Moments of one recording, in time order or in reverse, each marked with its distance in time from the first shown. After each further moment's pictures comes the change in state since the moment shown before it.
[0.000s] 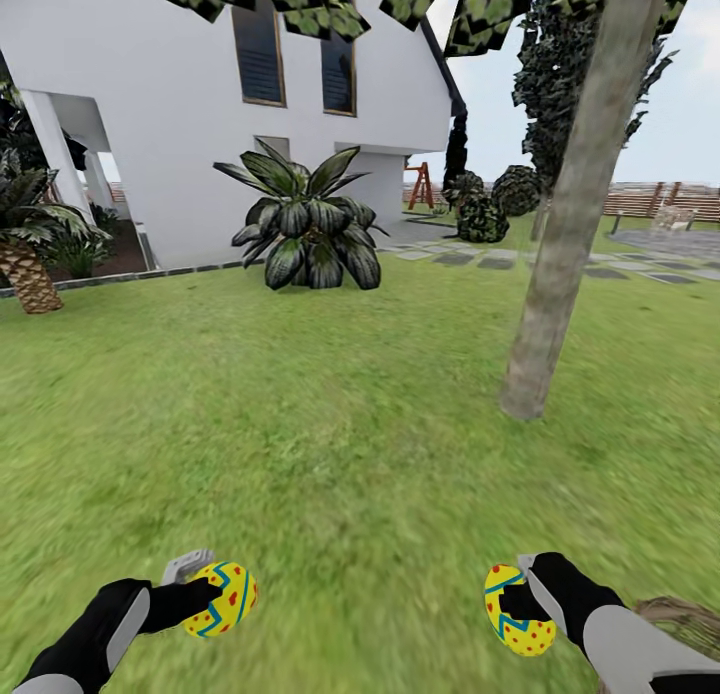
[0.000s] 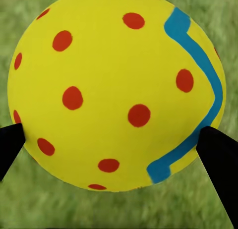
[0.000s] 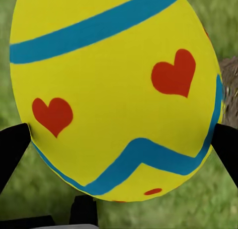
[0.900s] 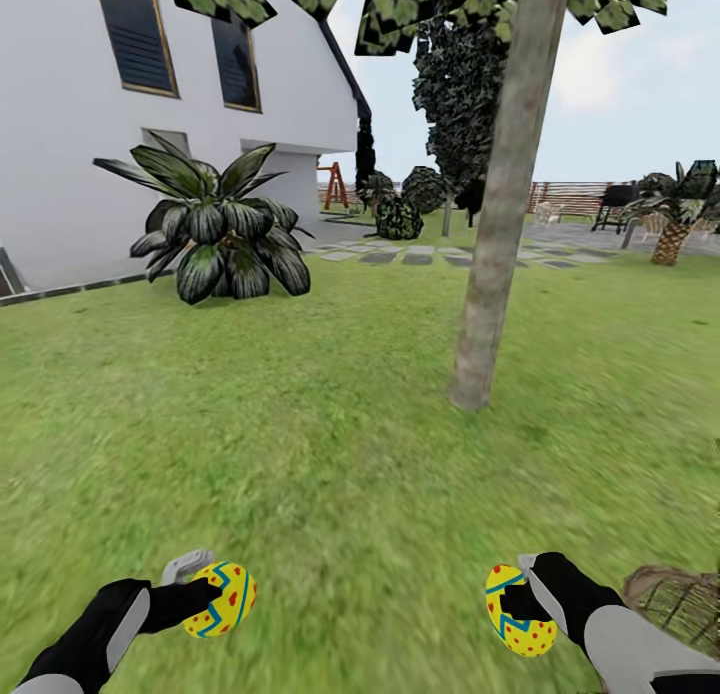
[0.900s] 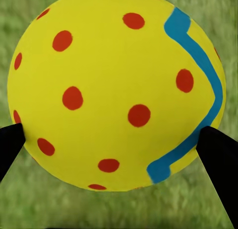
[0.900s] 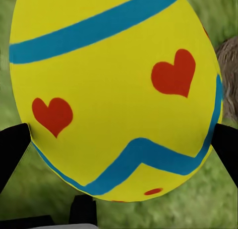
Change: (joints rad) left arm 0.000 0.000 0.000 0.002 0.000 0.000 0.000; right arm 0.000 -0.003 -0.001 0.000 0.000 0.002 0.001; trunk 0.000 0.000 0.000
